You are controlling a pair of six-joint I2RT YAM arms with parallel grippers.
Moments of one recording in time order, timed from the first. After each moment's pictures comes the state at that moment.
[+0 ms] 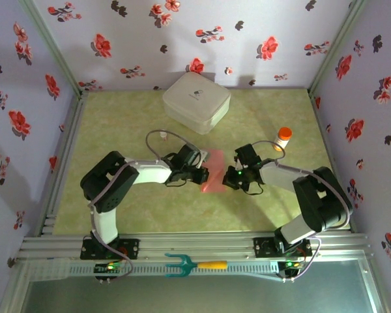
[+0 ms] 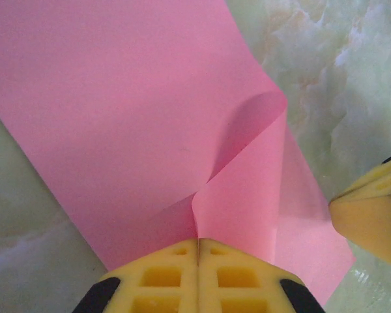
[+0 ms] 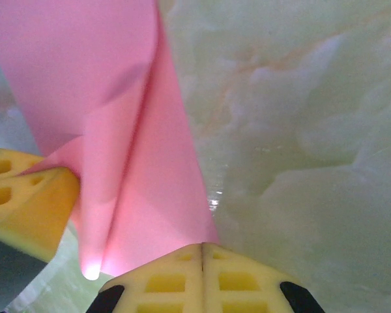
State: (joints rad) left arm -0.84 1.88 0.99 -0.01 0.26 -0.43; right arm 0.47 1.51 0.67 -0.30 -0.41 0.80
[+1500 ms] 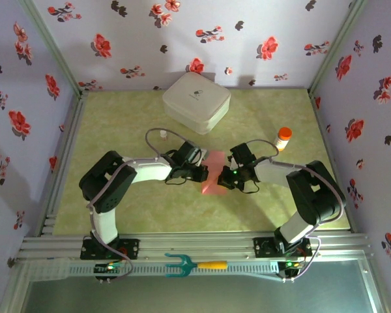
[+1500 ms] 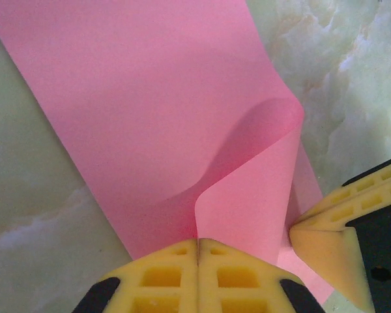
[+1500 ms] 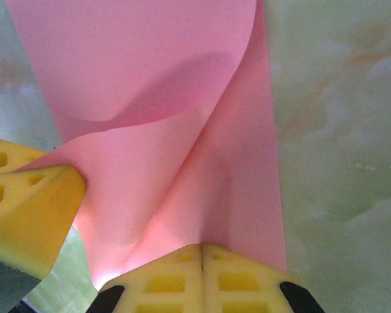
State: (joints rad) left arm -0.83 1.87 1.02 -0.09 0.27 -0.47; right arm 0.50 1.60 0.71 -0.28 -0.46 0.77
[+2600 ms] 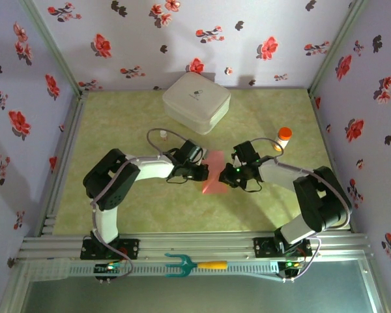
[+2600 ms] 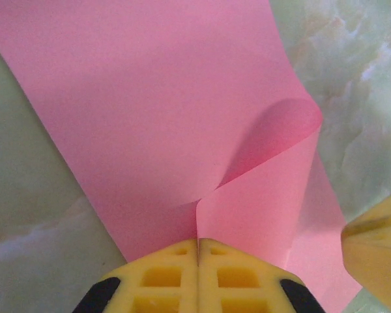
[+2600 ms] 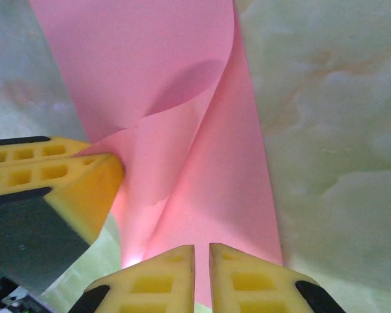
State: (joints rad) left arm -0.82 1.91 1.07 -0.13 0.27 -0.54; right arm 0.48 1.53 0.71 -0.30 -0.46 0.83
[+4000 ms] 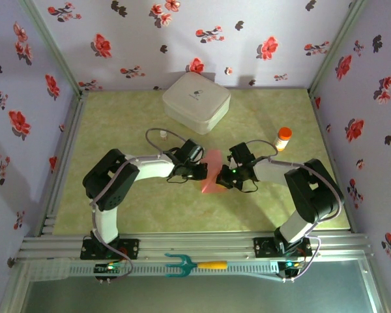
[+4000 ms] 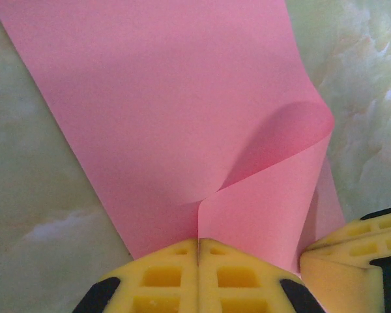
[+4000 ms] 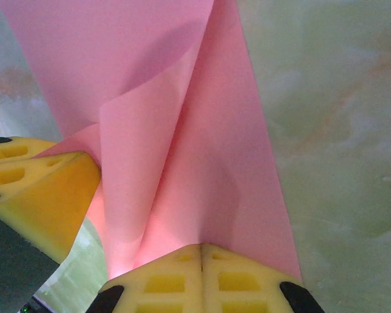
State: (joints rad) left arm -0.82 1.91 1.08 -0.18 0.22 -0.59; right arm 0.50 1.62 0.72 -0.25 -0.48 0.82
